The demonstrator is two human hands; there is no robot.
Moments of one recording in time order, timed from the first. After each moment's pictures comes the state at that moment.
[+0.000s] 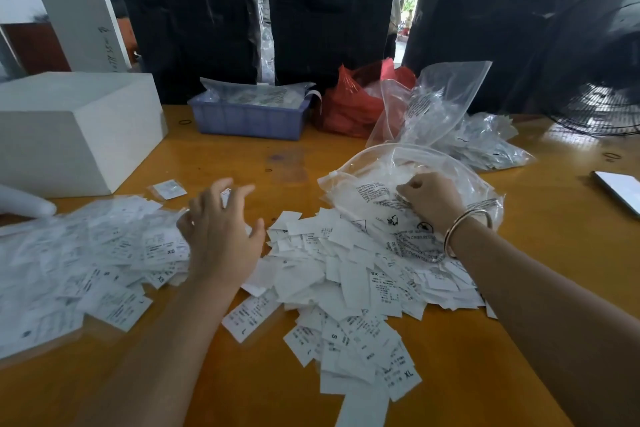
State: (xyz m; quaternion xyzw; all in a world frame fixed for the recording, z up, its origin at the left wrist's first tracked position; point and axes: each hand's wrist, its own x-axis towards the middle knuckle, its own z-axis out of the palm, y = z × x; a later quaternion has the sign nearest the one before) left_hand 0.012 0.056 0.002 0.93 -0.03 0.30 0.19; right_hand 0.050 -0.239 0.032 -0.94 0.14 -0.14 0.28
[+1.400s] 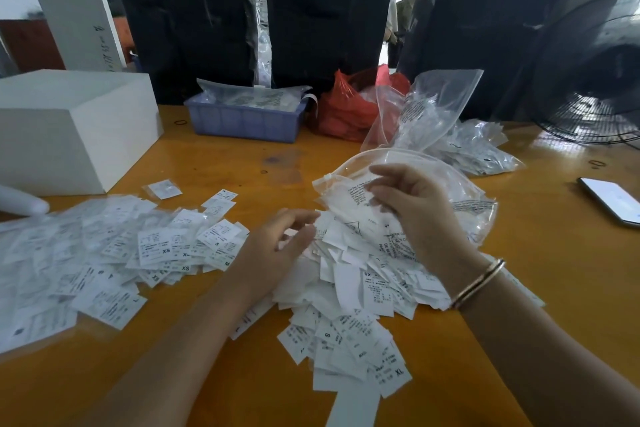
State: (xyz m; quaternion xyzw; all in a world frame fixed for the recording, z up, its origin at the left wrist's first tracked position) left_hand -0.009 0.028 0.009 0.82 -0.25 0.05 0.51; right_hand -0.032 -0.180 0.064 -0.70 -0.07 -0.16 0.69
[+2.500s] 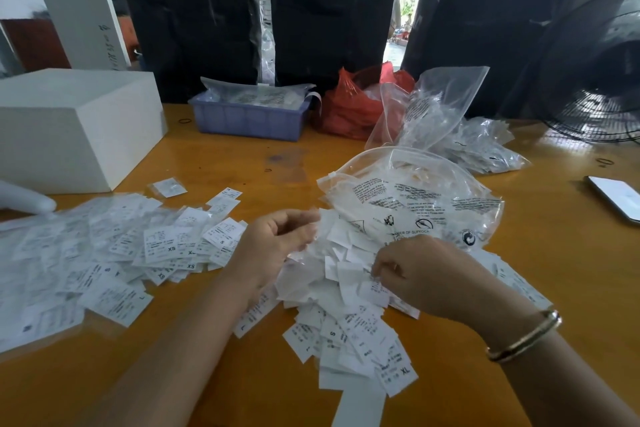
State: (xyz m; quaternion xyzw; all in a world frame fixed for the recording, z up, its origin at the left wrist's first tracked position) left_hand -0.007 0.025 0.010 0.69 -0.12 -0.04 0.71; right_hand -0.072 -0.184 0.050 -0.99 -0.14 -0.02 0.04
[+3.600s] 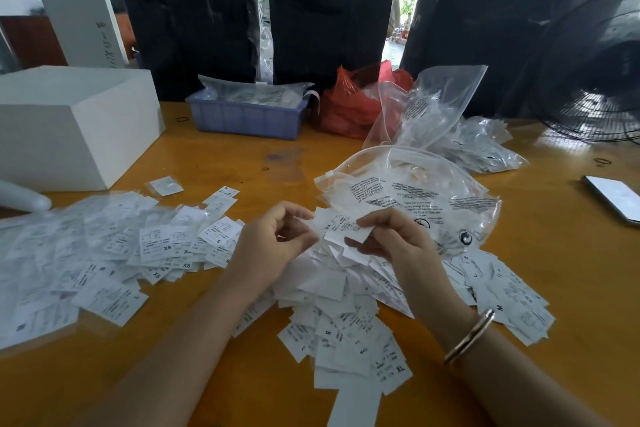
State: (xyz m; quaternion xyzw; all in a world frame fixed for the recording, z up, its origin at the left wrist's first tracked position) left_hand -0.008 0.022 0.008 0.78 -0.18 0.07 0.59; right_hand -0.060 -0.161 0.025 -0.71 -0.03 -0.13 0.69
